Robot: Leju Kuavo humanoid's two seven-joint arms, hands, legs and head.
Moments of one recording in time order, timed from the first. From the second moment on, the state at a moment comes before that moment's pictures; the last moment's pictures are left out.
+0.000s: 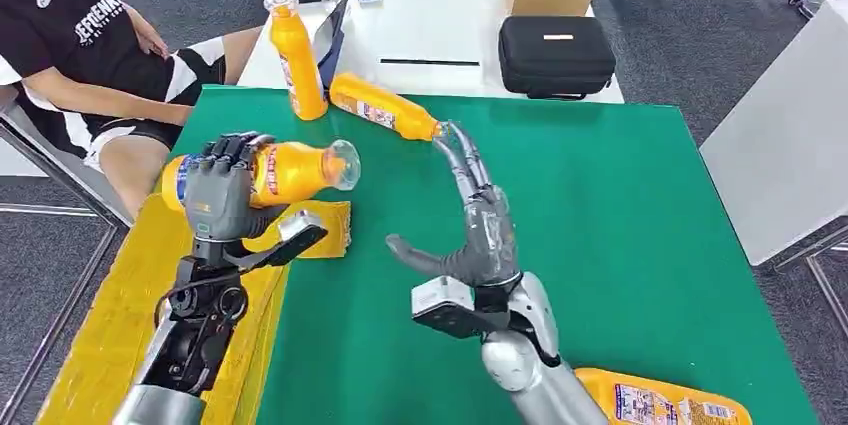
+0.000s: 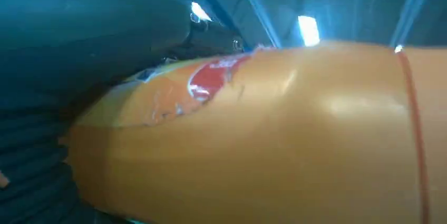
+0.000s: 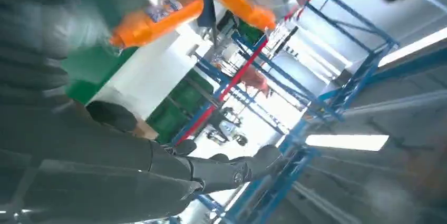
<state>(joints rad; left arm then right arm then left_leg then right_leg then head) -0.35 -0.06 -0.09 -1.17 -1.24 0.70 -0.31 -0.23 0.08 0.57 -1.46 0.59 -0.61 -0.38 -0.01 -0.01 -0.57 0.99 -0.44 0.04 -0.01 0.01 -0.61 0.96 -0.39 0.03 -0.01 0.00</state>
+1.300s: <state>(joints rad) -0.48 0.04 -0.16 -0.60 -1.42 0.59 -0.09 -0.17 0.05 0.47 -1.54 0.58 -0.57 -0.39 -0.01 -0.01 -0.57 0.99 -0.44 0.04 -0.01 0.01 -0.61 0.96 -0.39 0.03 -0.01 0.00</state>
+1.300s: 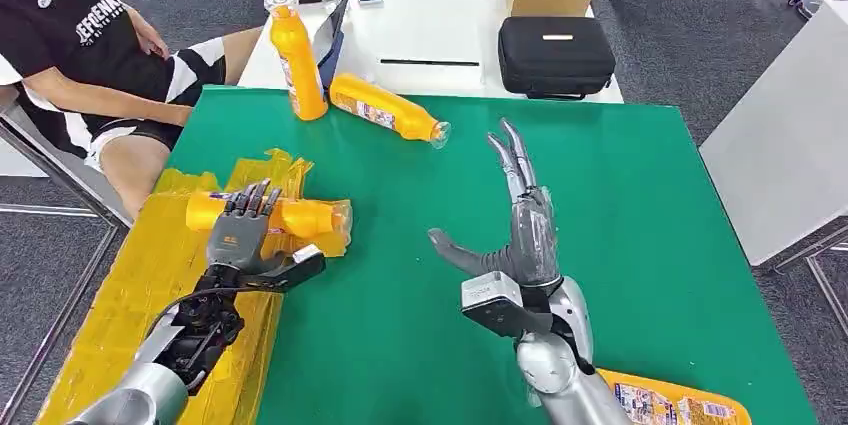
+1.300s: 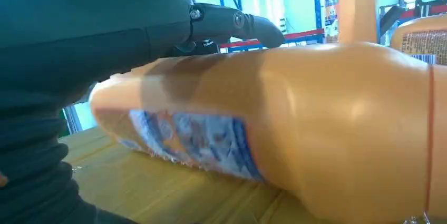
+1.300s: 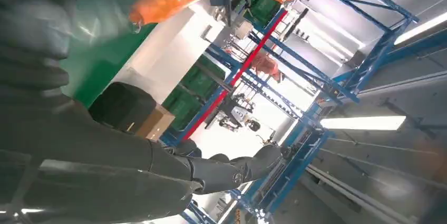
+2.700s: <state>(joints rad) -0.12 -0.06 0.04 -1.38 0.11 -0.50 -0.63 0.17 -0.20 0.30 -1.85 1.16 -0.27 -0.22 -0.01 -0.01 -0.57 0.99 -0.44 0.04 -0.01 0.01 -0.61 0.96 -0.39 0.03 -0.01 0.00</state>
